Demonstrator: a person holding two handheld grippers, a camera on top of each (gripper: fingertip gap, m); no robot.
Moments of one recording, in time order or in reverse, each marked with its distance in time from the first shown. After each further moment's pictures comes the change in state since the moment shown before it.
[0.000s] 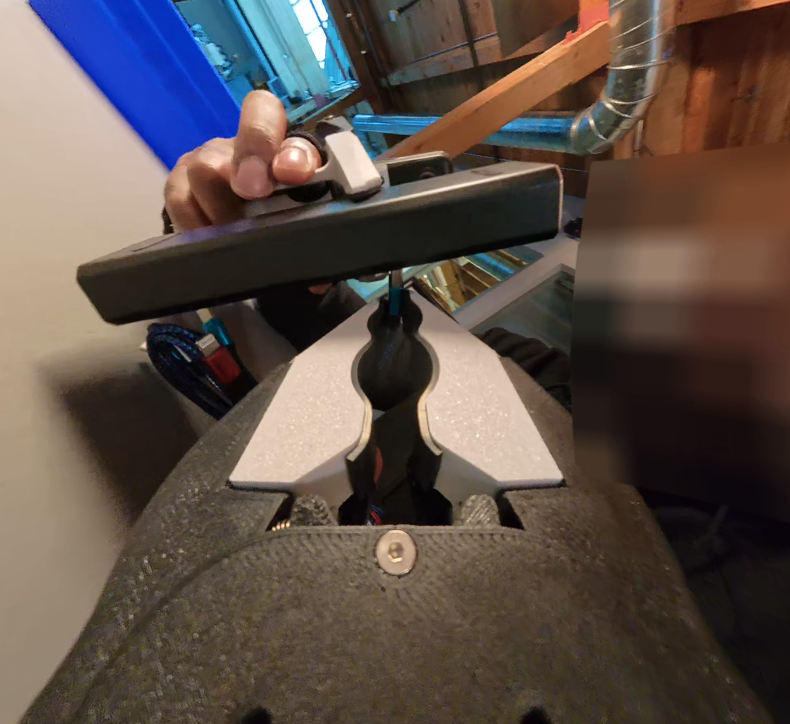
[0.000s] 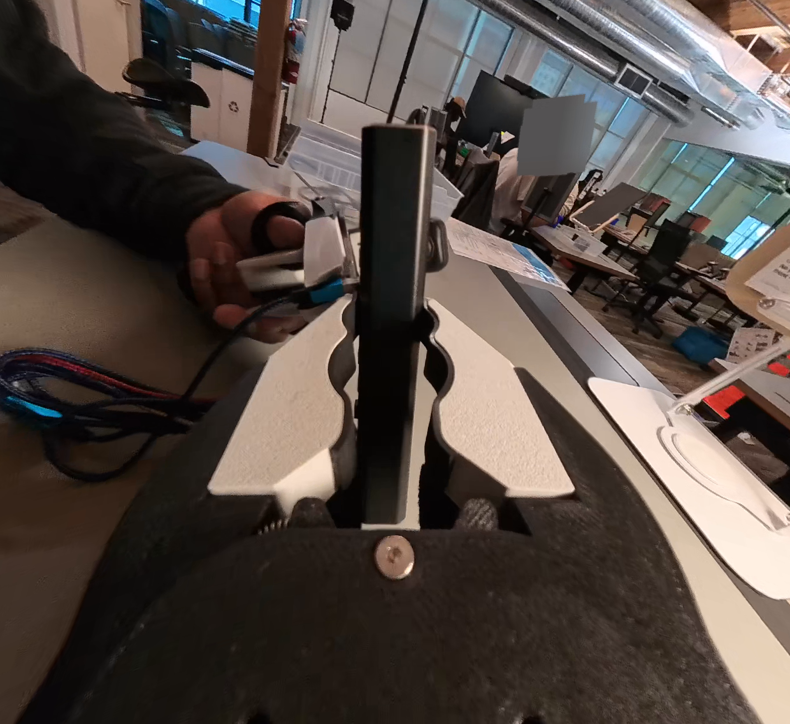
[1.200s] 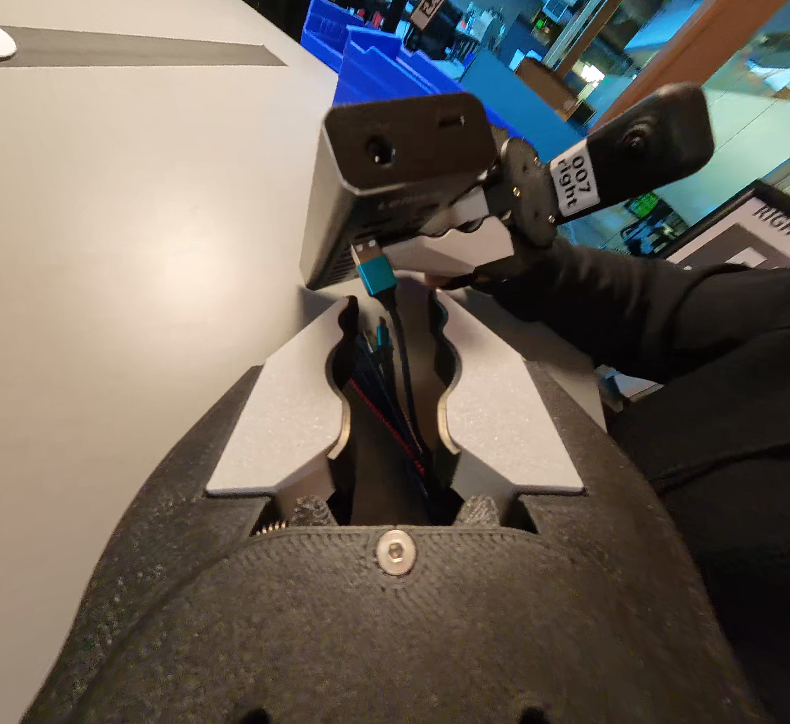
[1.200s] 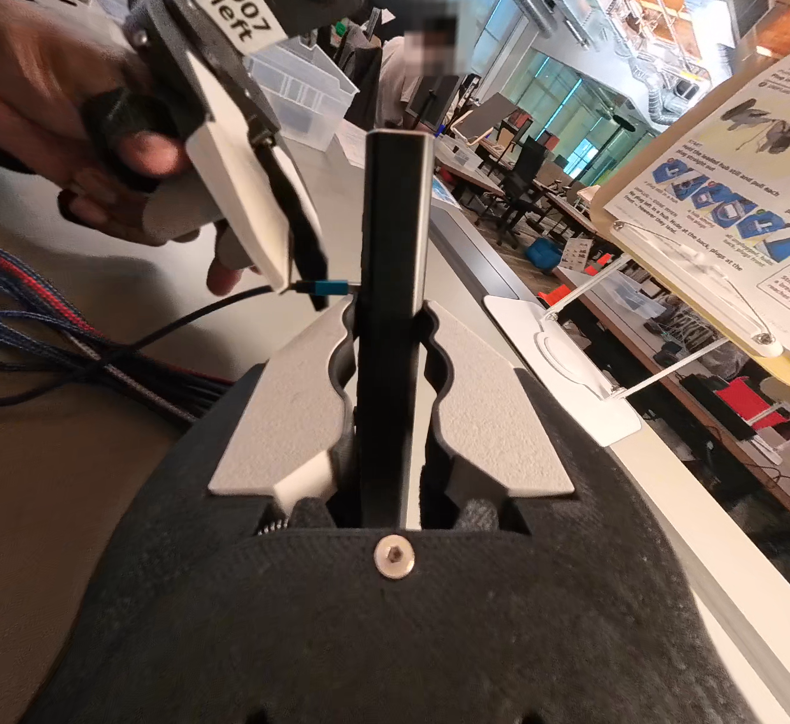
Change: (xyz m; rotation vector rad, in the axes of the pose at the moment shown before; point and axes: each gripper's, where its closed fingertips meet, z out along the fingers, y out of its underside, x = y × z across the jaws) left arm -0.040 -0.021 -0.029 -0.122 -0.671 0.568; right arm 0.030 0.035 0.002 -0.248 0.319 -0.126
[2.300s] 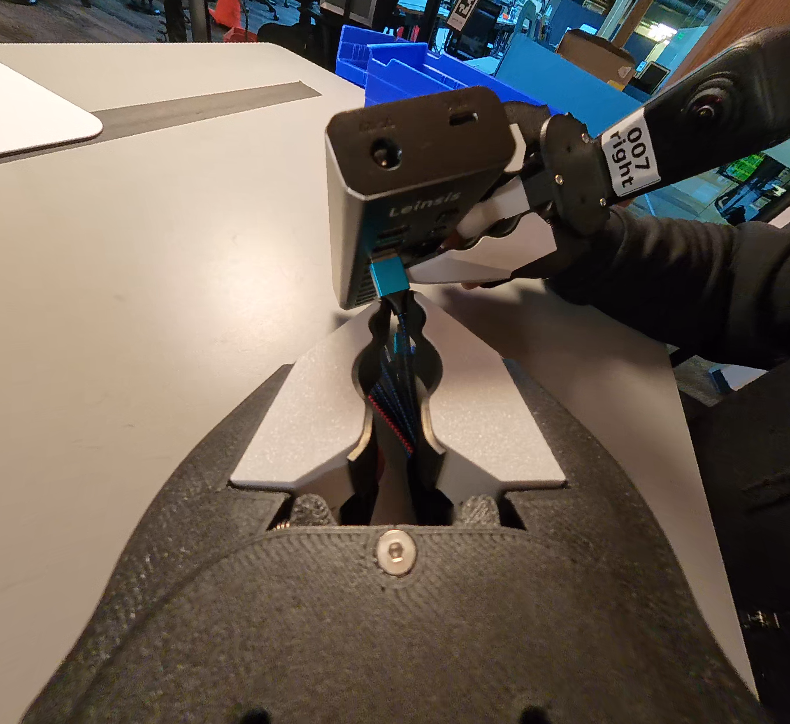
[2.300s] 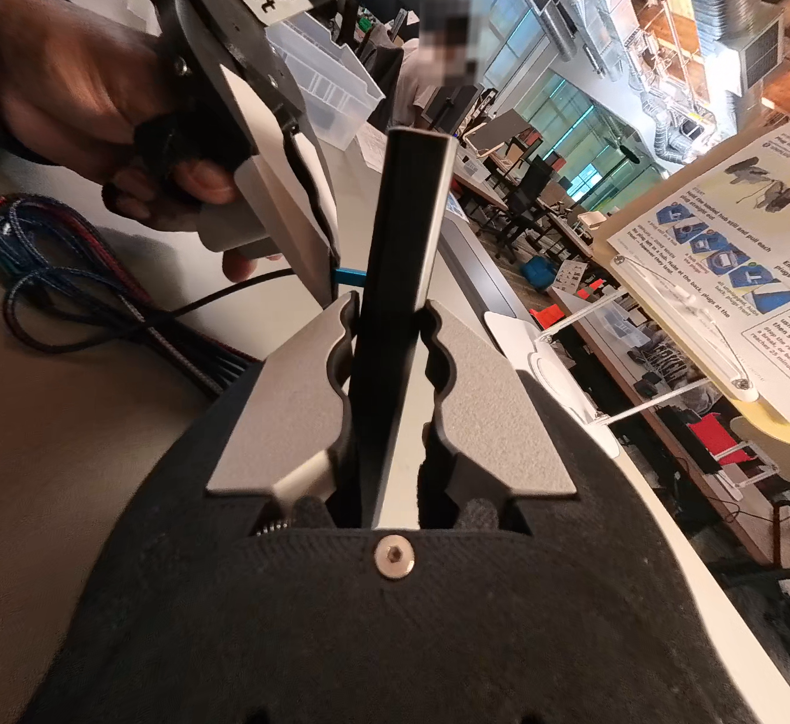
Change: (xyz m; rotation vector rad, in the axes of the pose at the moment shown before) left arm -0.002 0.000 -0.003 0.025 -0.118 0.171; right arm -0.013 -0.010 -0.003 -0.001 -0.035 -0.112
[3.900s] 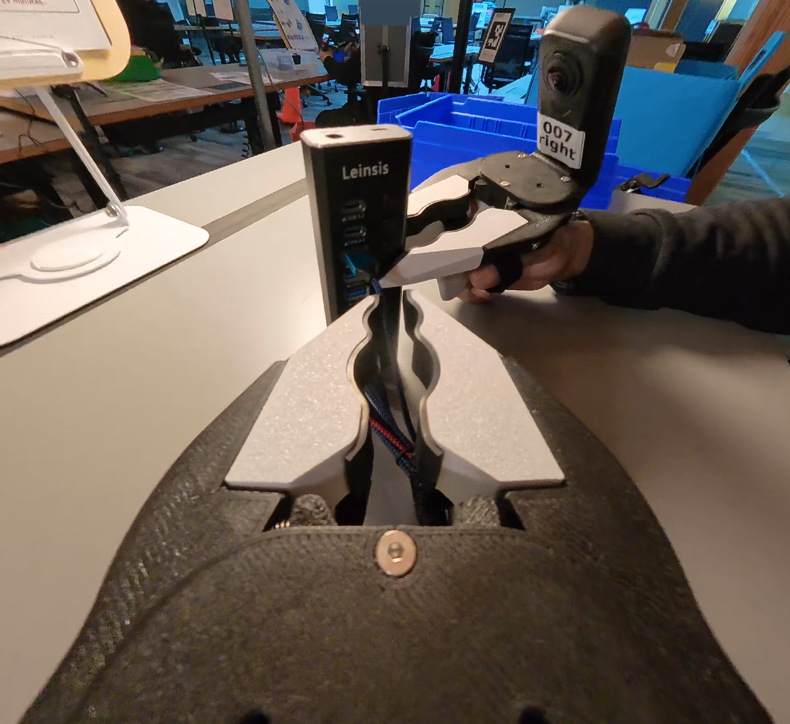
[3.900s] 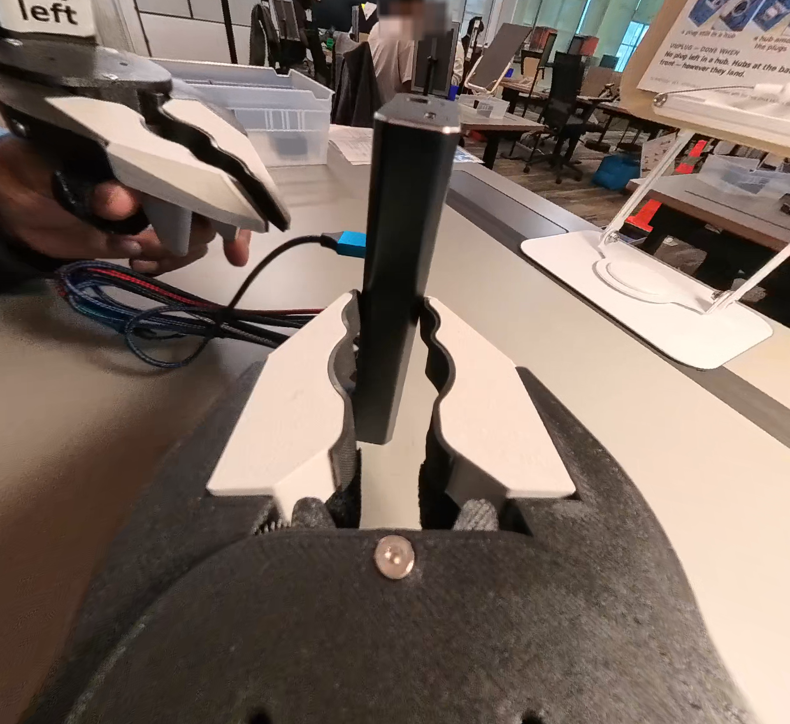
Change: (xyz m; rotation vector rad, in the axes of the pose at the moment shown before) left arm -0.007 -0.030 -0.017 0.096 -0.119 0.252; right arm 0.025 0.032 0.002 -0.015 -0.012 0.497
